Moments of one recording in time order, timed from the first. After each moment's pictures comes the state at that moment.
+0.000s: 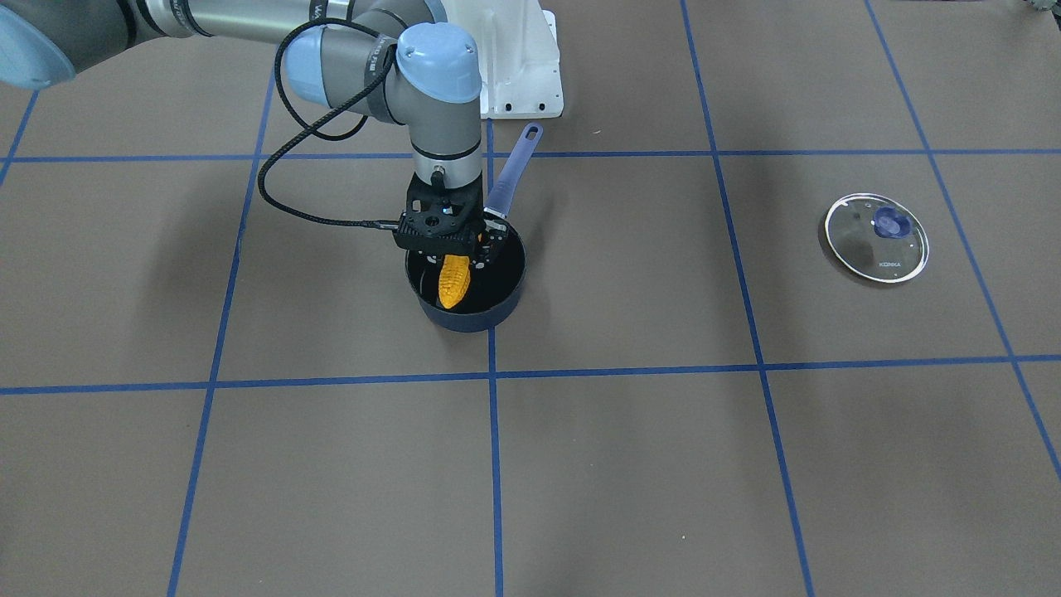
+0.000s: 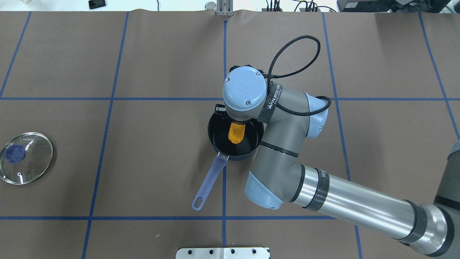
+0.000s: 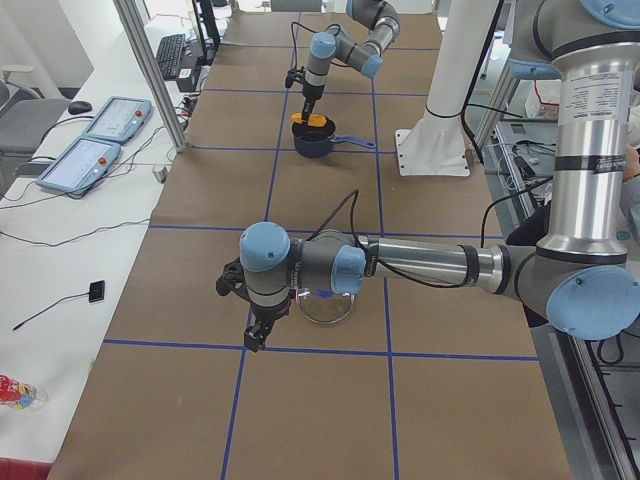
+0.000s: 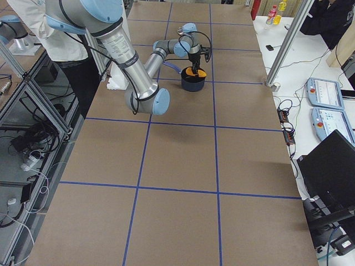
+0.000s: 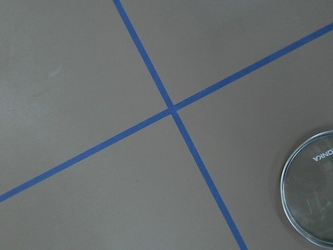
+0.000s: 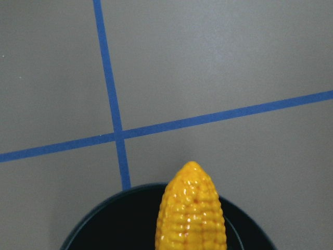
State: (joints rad) left arm -1.58 -1.54 -1.67 -1.59 -2.31 0.42; right arm 0.49 -0.78 1.60 -1.62 1.69 1.40
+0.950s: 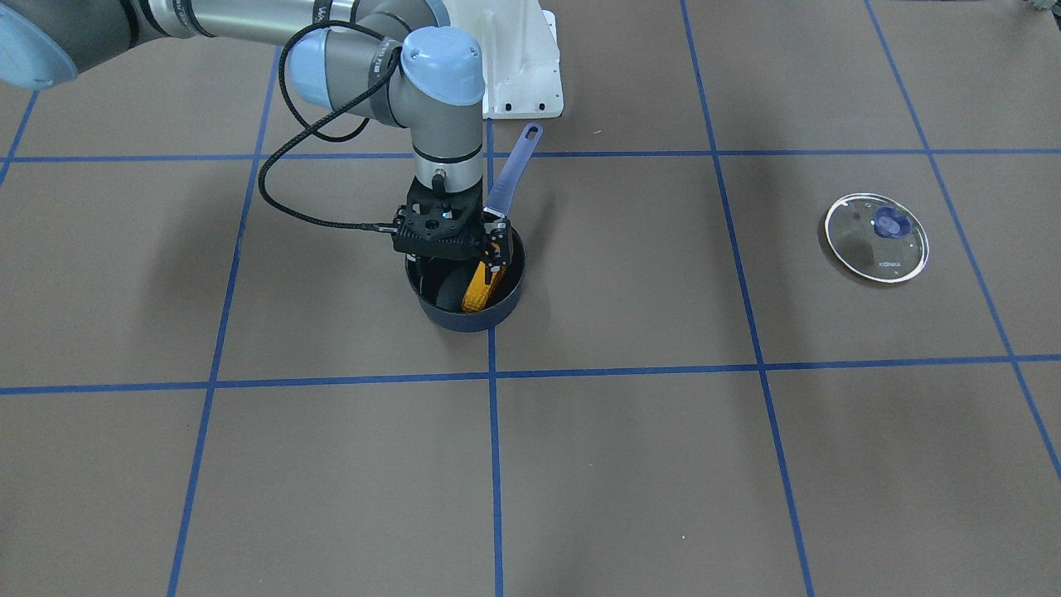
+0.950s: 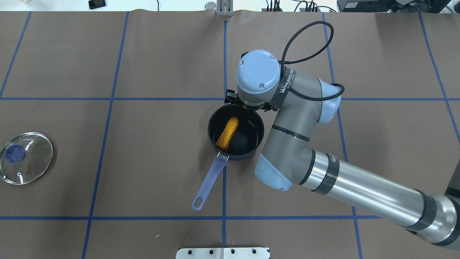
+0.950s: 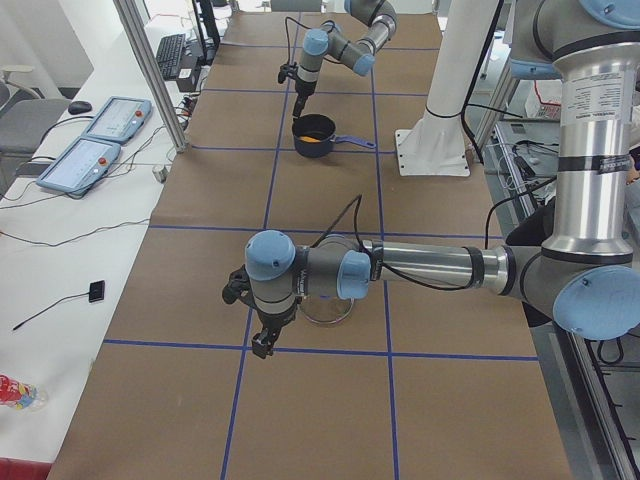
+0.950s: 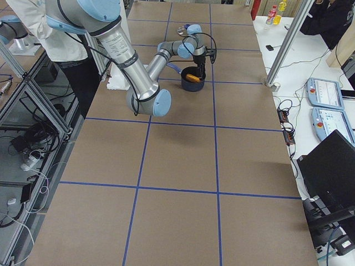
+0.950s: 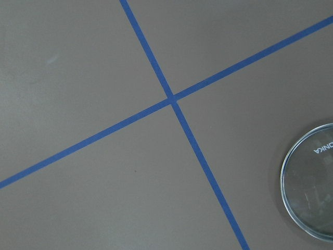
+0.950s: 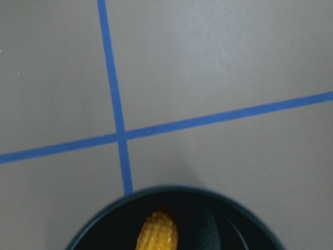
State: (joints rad) left arm -1.58 -1.51 -1.68 -1.58 -2.32 0.42; right arm 0.61 -0.82 1.61 -1.62 1.75 1.29
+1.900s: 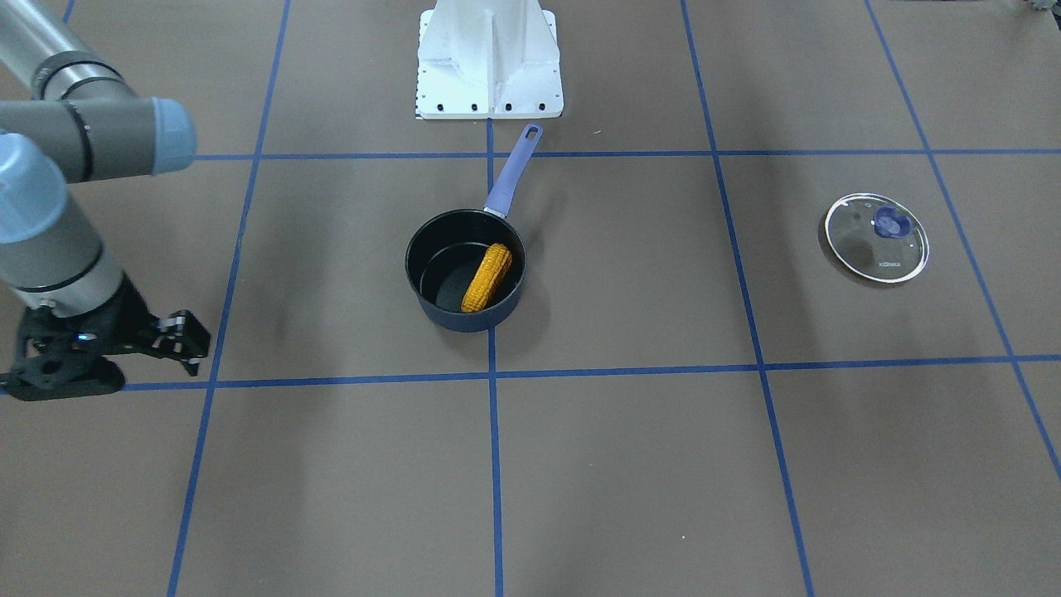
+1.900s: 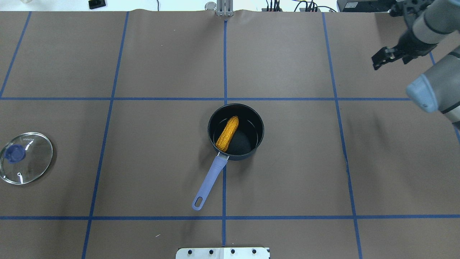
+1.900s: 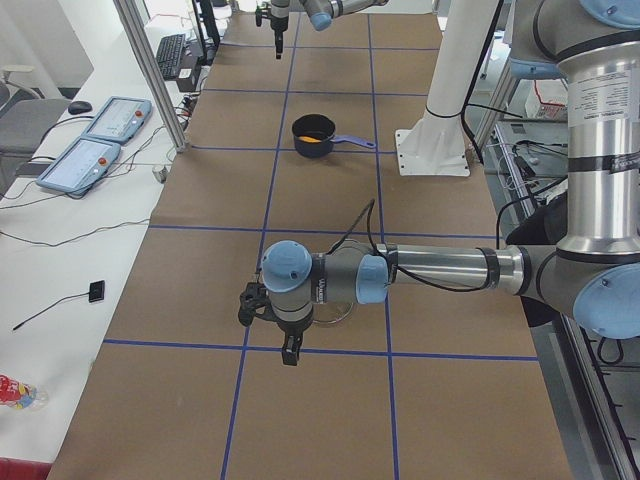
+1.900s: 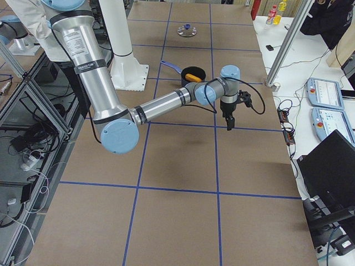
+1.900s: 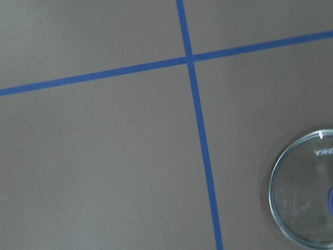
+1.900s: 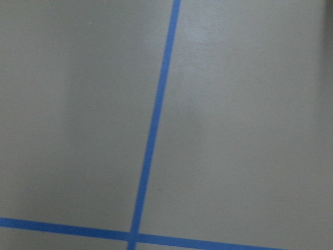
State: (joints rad) left arm -1.59 -1.43 -1.74 -1.55 -2.36 0.08; right arm 1.18 -1.27 1.62 -1.47 2.15 0.40
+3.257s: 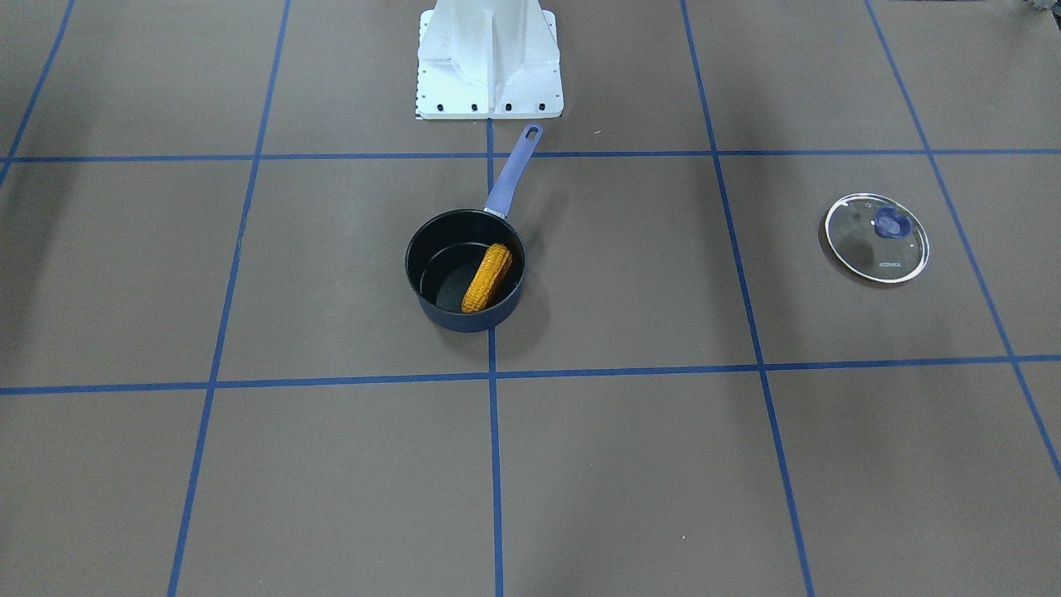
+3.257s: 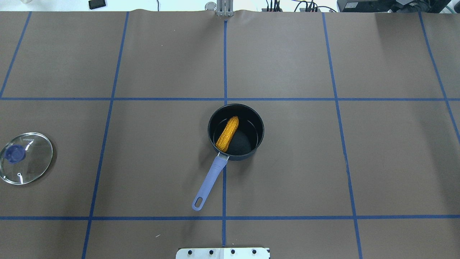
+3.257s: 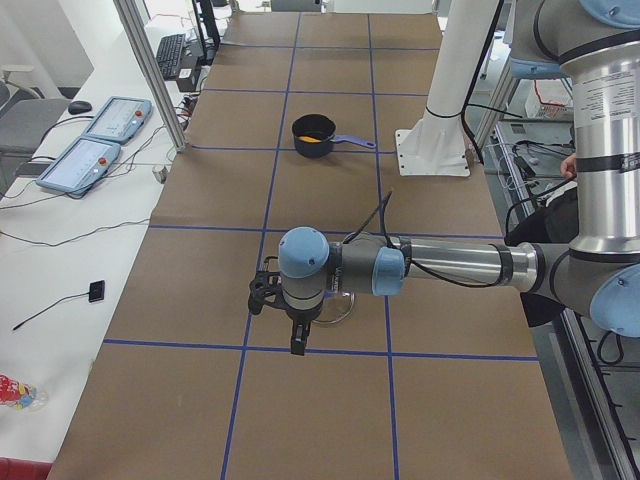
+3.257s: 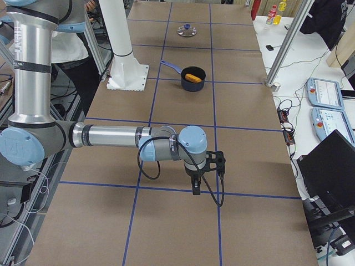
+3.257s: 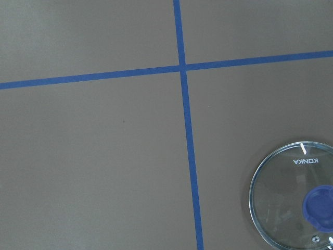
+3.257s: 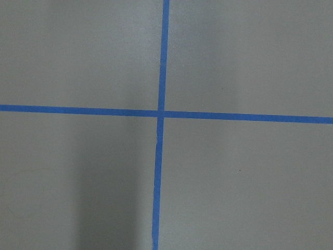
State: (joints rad) left arm -1.59 -1.40 -1.80 -1.59 -2.36 0.06; right arm 1.61 -1.67 1.69 -1.46 2.34 0.03
